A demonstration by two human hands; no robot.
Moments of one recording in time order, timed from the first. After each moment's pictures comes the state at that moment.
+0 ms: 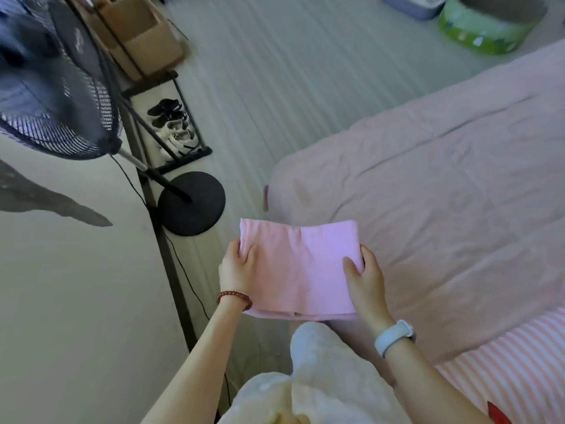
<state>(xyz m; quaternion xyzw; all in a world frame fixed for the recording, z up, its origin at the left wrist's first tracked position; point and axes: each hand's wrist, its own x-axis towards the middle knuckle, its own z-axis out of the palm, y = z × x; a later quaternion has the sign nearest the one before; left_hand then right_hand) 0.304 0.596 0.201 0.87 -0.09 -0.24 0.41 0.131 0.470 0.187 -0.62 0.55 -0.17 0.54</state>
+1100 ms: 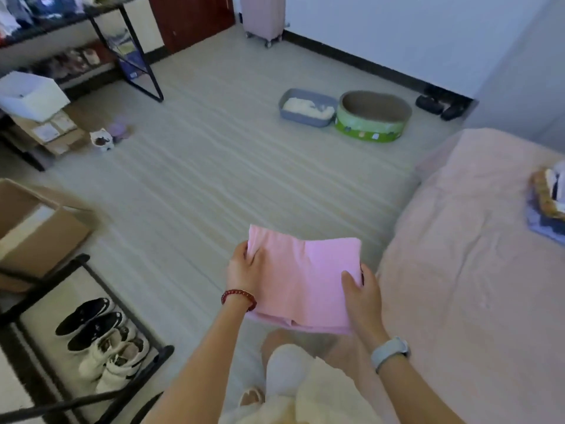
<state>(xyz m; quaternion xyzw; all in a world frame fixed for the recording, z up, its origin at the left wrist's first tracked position) 0.784 0.106 0.247 0.79 -0.32 -0.34 0.40 0.579 0.095 0.244 -0.47 0.67 -0.36 0.44</state>
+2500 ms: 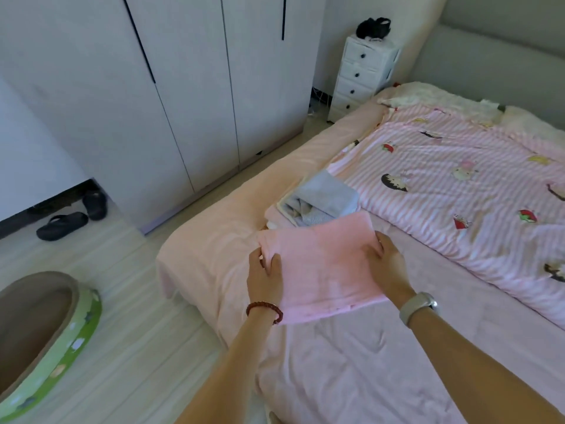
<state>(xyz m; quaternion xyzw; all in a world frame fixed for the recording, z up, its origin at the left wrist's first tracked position) 0.157 -0.612 0.275 0.38 -0.67 -0.63 0.11 0.060 -0.418 0.289 -0.01 0.91 -0.41 0.05</state>
